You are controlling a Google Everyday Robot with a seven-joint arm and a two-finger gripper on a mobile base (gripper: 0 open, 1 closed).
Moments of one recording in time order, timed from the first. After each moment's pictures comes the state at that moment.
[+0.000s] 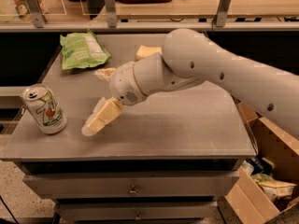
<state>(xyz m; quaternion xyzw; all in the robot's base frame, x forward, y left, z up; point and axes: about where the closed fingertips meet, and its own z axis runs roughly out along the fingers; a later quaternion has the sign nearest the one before) 0.503 0.138 0.871 -0.62 0.59 0.33 0.39</state>
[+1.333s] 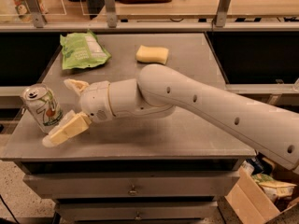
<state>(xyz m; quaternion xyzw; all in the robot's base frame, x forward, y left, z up) 0.478 0.222 0.869 -0.56 0.52 0.45 0.46</state>
